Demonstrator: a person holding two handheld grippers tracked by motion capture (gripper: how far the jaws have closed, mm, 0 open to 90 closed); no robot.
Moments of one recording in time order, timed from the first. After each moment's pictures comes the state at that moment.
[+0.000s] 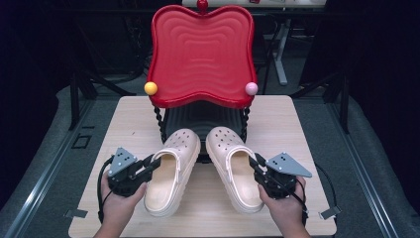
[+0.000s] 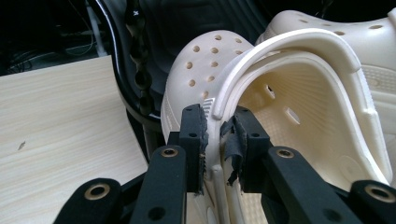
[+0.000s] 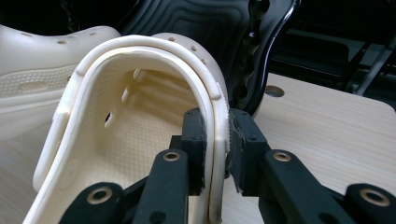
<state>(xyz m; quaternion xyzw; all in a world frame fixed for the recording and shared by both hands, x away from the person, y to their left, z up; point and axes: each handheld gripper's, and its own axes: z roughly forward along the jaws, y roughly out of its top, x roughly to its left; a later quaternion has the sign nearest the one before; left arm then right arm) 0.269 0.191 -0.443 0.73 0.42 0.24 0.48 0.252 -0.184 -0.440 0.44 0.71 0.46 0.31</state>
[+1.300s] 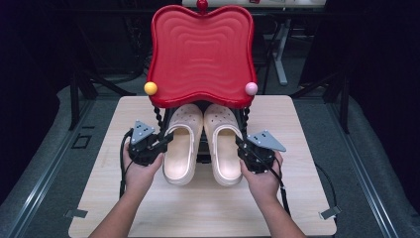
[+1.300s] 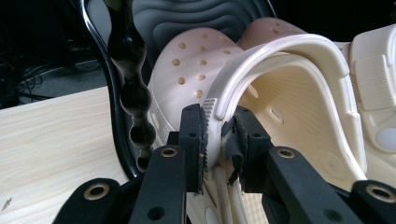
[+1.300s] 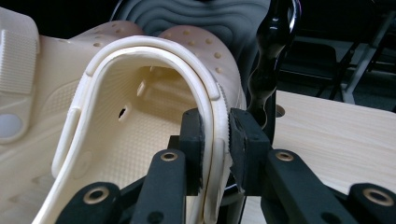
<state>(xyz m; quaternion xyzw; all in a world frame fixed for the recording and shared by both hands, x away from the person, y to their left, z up) 0.341 0.158 -0.436 0.71 0.43 0.26 0.49 0.317 -0.148 -0.446 0.47 0.67 0.47 0.32</state>
